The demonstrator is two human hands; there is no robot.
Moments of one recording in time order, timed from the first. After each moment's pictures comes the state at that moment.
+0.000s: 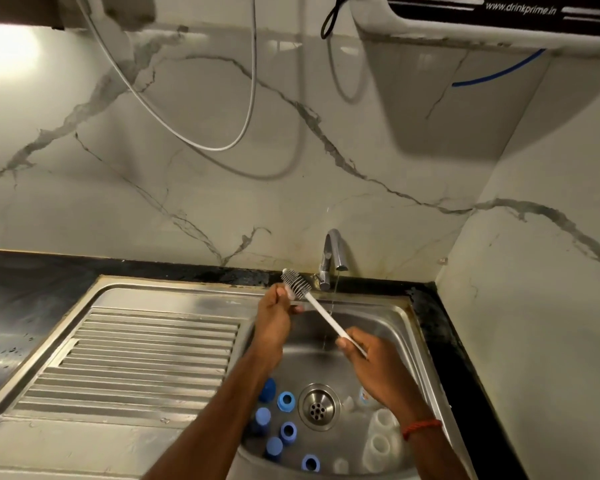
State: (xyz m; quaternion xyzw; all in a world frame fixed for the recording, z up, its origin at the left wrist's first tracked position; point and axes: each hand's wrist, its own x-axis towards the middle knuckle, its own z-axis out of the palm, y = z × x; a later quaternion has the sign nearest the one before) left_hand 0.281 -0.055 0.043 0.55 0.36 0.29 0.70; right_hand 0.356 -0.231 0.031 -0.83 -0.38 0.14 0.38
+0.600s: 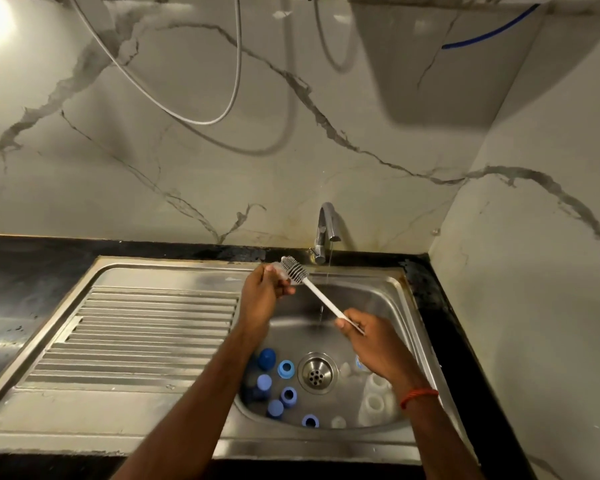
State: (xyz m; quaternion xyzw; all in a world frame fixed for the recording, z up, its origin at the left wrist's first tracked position) left_hand 0.259 -0.050 0.022 0.59 0.33 0.29 0.68; right_hand 0.351 -0.251 0.015 -0.83 -0.38 0.16 0.37
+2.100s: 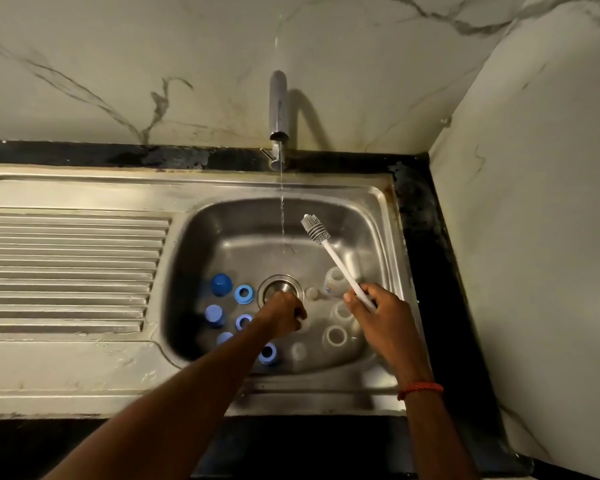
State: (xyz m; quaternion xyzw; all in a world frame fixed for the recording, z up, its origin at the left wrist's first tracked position) left_hand 0.338 -0.132 -0.215 0.90 0.20 -0.22 0.32; right_hand 0.414 -0.327 -0.091 -0.89 -0.19 0.19 0.36
